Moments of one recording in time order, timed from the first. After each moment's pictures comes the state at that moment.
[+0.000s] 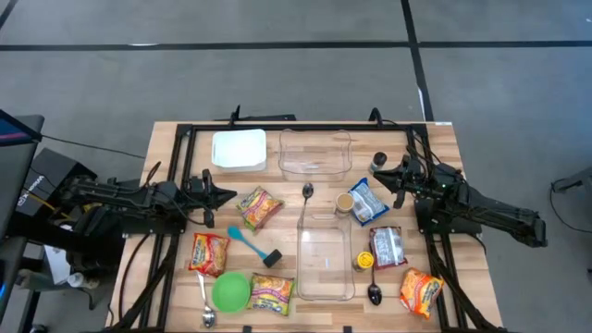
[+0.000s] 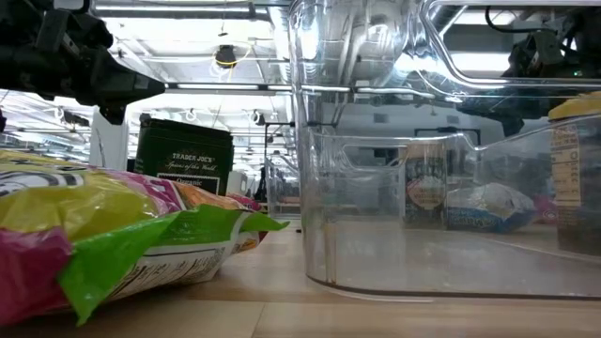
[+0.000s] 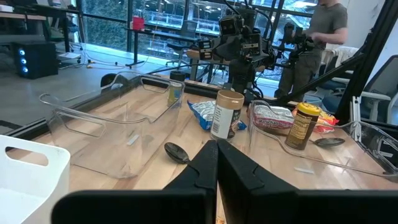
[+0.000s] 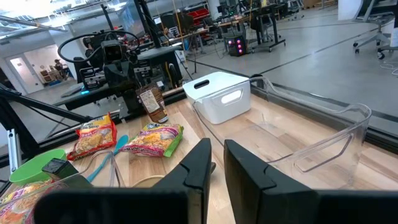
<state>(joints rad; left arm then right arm) -0.13 0.20 0.01 0.17 -0.35 -0.16 -0.37 0.07 0.07 -0.06 -0.05 0.26</state>
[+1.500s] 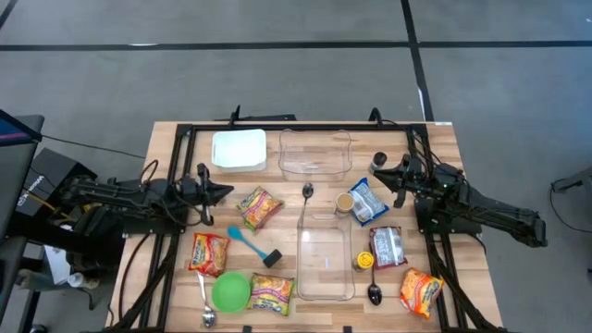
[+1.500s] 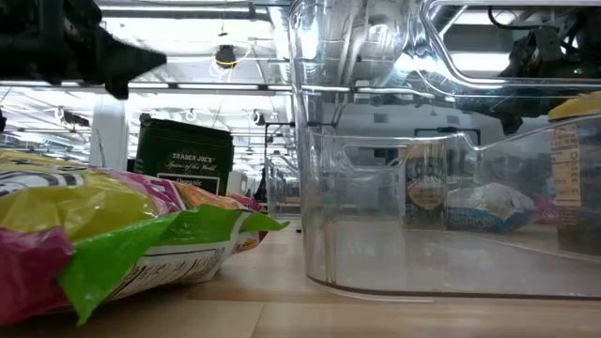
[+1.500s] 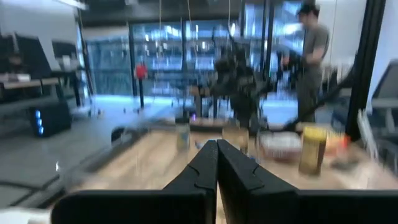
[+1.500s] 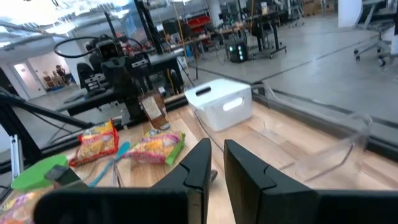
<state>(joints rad) -0.13 0.20 0.01 0.38 -0.35 0.05 -0.37 0.07 0.07 -0.01 -0.05 0.26</state>
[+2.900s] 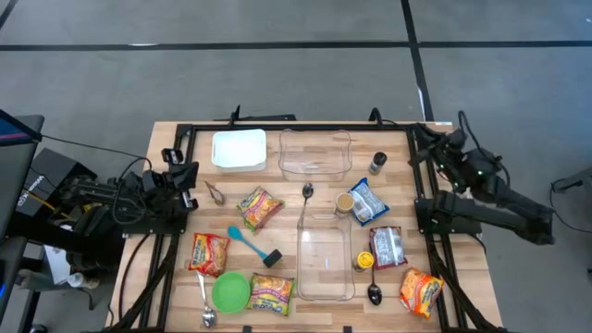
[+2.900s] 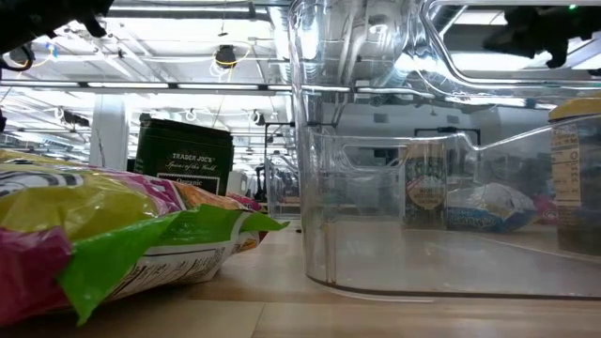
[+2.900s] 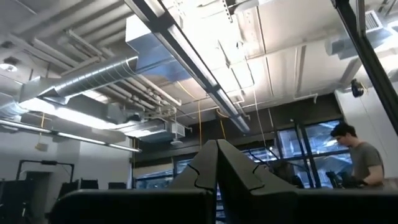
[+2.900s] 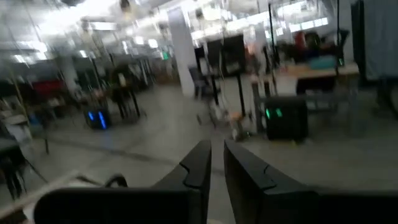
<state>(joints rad) -0.13 0.20 0.01 0.99 -0.35 0.44 -0.37 0.20 0.48 -0.18 0.62 0.13</state>
